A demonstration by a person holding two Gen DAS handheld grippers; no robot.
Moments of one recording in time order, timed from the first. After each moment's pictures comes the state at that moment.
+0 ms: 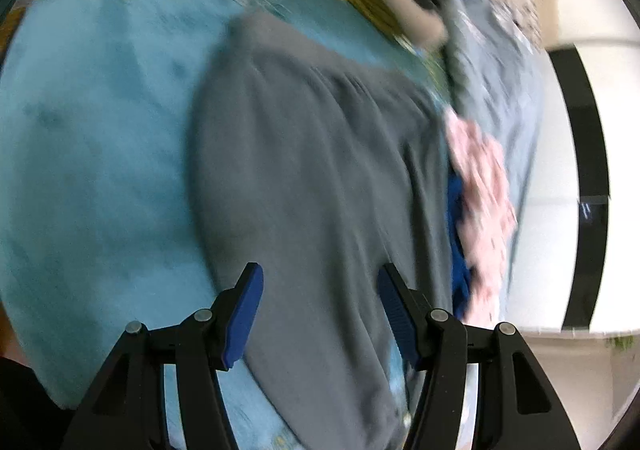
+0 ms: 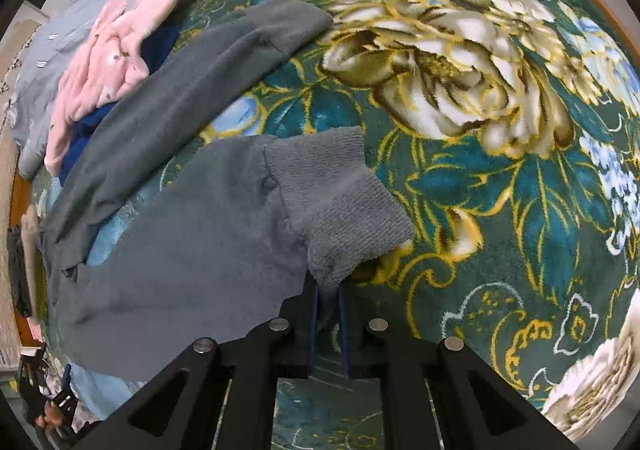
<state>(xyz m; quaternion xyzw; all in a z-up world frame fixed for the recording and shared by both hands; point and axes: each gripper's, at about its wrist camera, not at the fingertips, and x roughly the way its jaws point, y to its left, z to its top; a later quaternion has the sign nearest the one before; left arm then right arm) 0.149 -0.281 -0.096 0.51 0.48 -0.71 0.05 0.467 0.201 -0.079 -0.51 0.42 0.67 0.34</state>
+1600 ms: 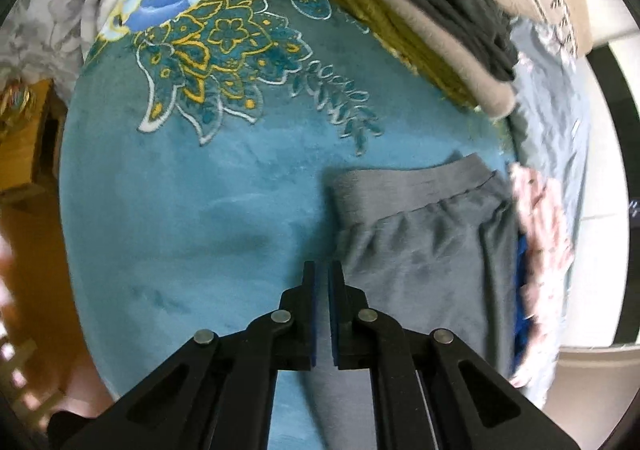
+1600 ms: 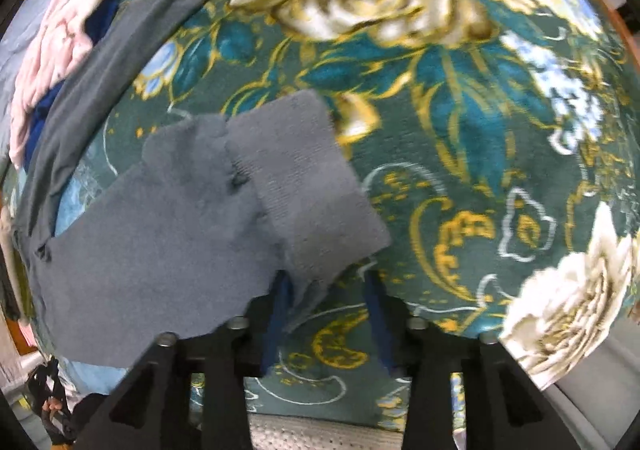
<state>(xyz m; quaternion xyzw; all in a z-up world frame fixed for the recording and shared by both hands) 0.122 -0.358 -0.090 0.52 0.41 -0.74 0.11 0.538 0.176 -0.071 -0.57 0.45 0.58 0.36</state>
